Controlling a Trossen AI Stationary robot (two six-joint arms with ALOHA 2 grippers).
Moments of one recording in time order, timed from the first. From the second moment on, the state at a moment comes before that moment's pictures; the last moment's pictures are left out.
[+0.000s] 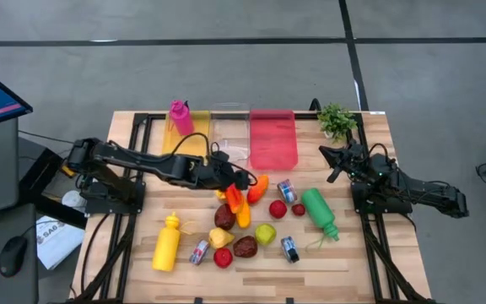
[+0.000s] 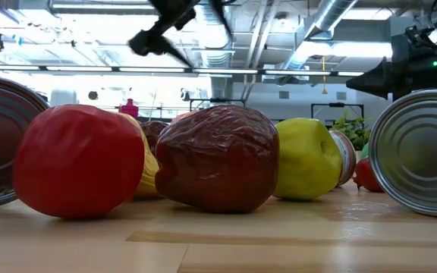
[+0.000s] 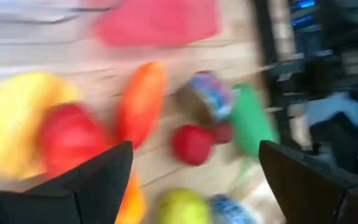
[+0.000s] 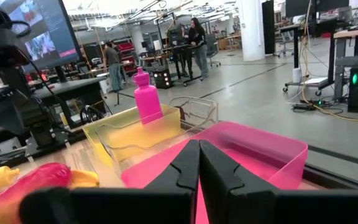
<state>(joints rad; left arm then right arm) -0.13 1.57 1.30 -0.57 -0.36 -1.43 -0.24 0.01 0.03 0.01 0.36 0.18</state>
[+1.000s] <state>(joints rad) -0.08 1.57 1.30 -0.70 -0.29 -1.58 -0.24 0.01 0.03 0.01 0.36 0.18</state>
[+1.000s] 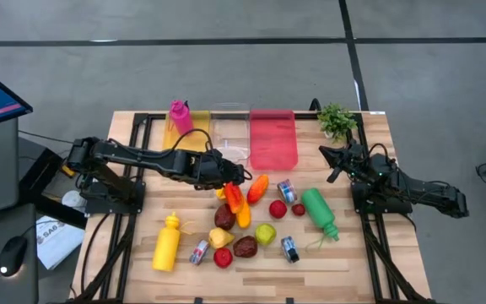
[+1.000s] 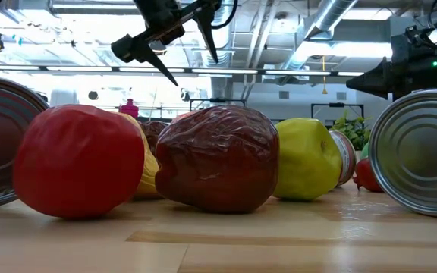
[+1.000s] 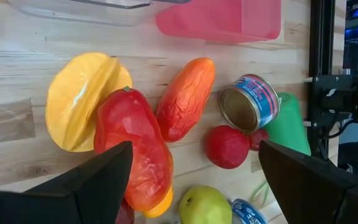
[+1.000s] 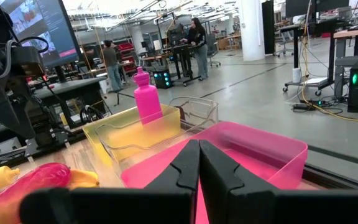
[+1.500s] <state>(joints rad) -0.09 1.57 1.28 -0.66 -0.29 -1.58 -0.24 0.01 0.03 0.01 0.36 0.18</state>
